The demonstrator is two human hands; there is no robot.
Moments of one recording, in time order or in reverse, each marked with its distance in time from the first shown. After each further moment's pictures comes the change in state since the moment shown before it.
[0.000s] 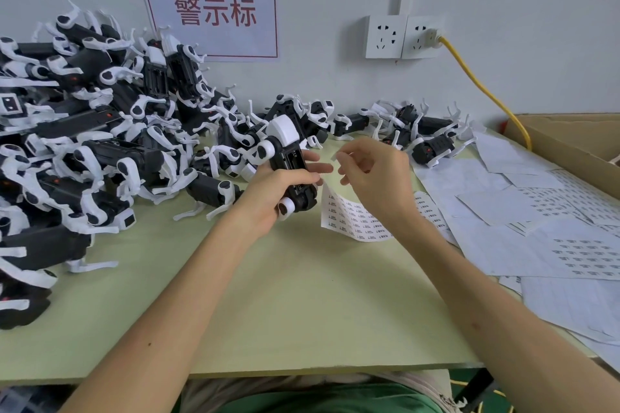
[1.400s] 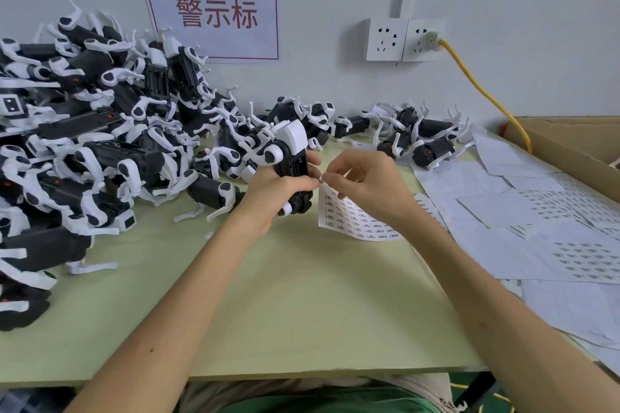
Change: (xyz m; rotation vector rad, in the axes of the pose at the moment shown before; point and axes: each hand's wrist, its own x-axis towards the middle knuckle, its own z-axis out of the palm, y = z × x) left_hand -0.003 0.001 0.001 0.186 0.056 0.101; right_hand 0.004 -0.003 -0.005 0.025 -0.297 0.050
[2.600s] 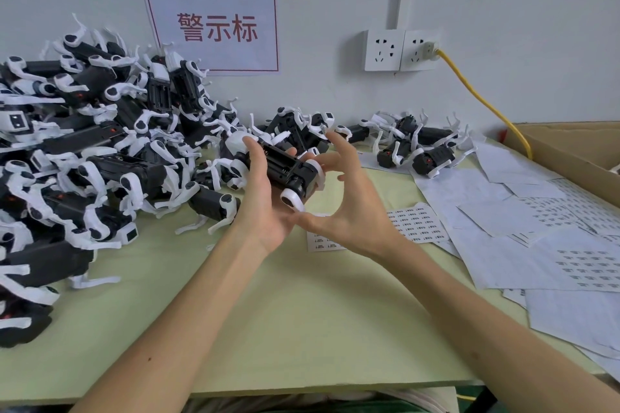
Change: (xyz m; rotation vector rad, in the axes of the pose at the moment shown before) left_hand 0.004 -0.001 0.005 -0.756 0.093 -0.144; right_hand -0.012 -0.004 0.030 -0.032 0.072 -0.274
